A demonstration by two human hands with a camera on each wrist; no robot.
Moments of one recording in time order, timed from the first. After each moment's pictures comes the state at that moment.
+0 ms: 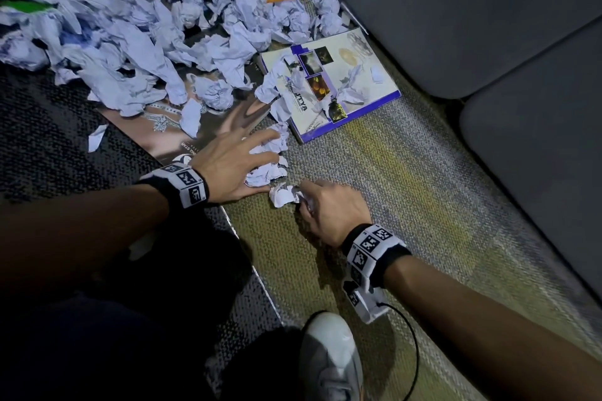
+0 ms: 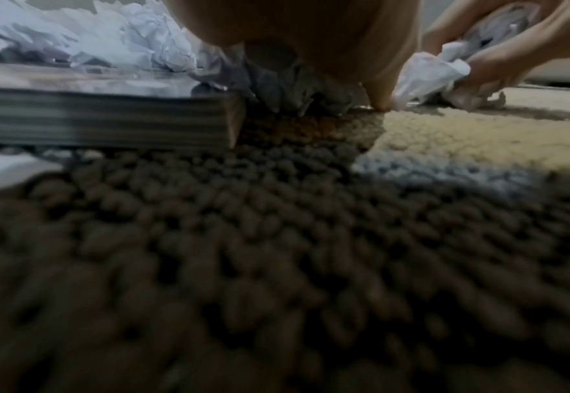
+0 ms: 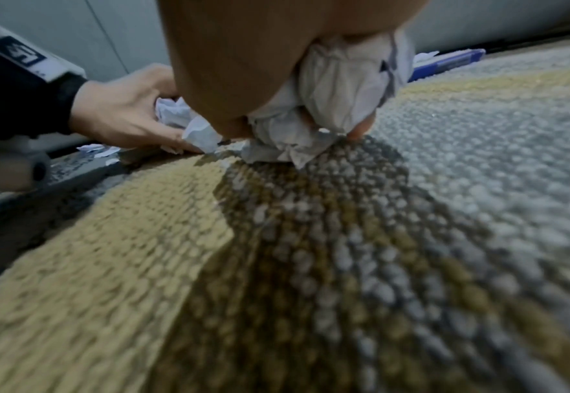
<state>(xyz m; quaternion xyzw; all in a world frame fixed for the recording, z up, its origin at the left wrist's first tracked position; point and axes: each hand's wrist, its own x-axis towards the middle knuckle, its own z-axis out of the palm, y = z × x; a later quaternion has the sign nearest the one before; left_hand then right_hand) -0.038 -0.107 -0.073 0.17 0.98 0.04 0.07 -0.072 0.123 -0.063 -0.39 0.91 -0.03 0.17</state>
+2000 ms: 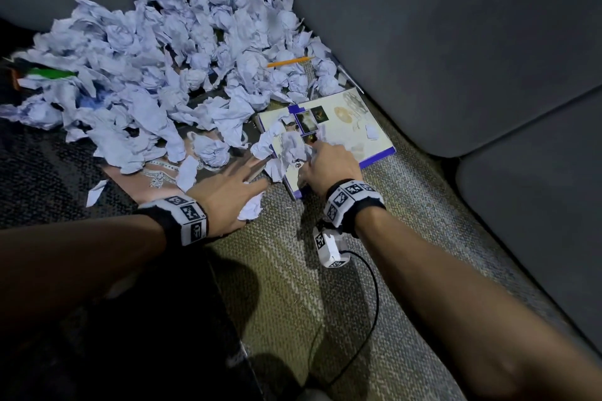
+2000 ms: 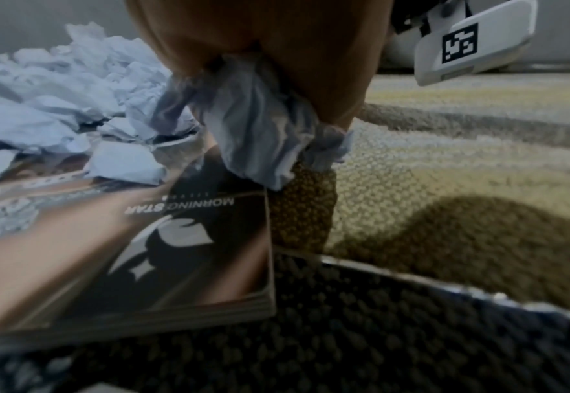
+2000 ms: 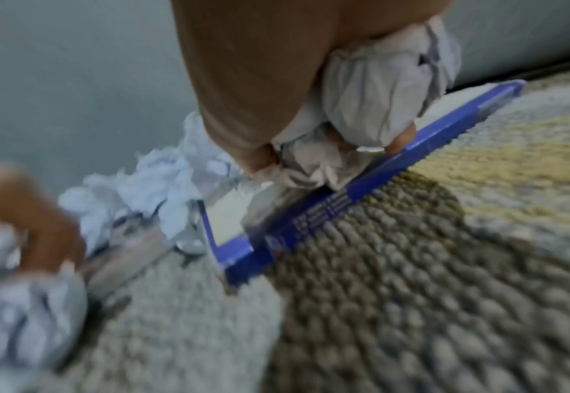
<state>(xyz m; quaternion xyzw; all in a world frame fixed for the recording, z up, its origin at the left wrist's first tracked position) -0.076 -0.106 -0.045 0.06 0.97 0.02 0.22 -0.215 0.048 -0.051 -0.22 0.96 -0.06 0.15</state>
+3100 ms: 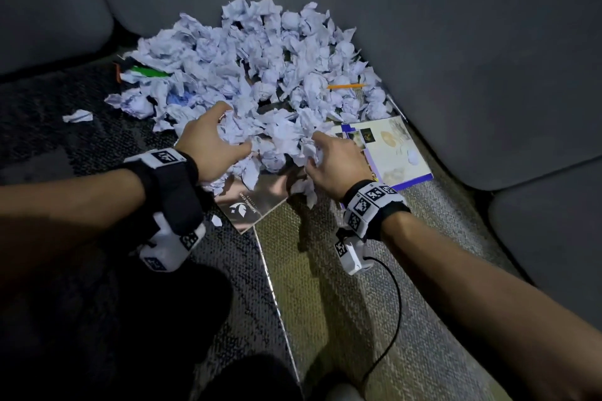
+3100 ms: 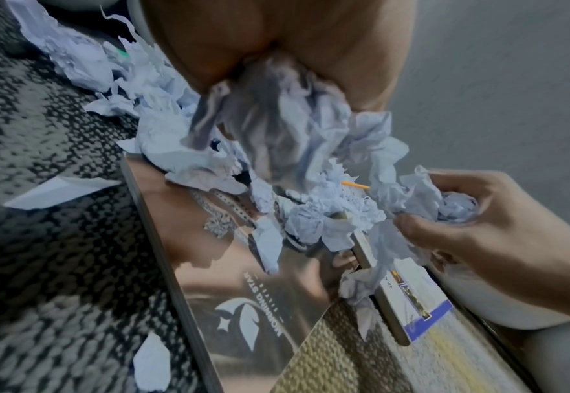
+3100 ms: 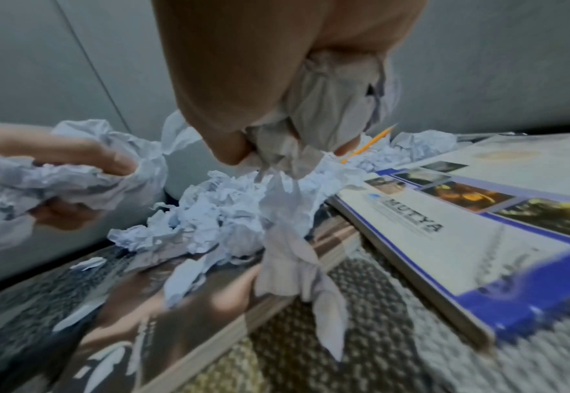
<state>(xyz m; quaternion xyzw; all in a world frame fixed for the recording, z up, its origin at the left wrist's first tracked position) -0.028 -0.204 0.010 -0.35 0.84 0.42 -0.05 -0.164 -0.023 0.001 -0.42 0.90 -0.10 0.08</state>
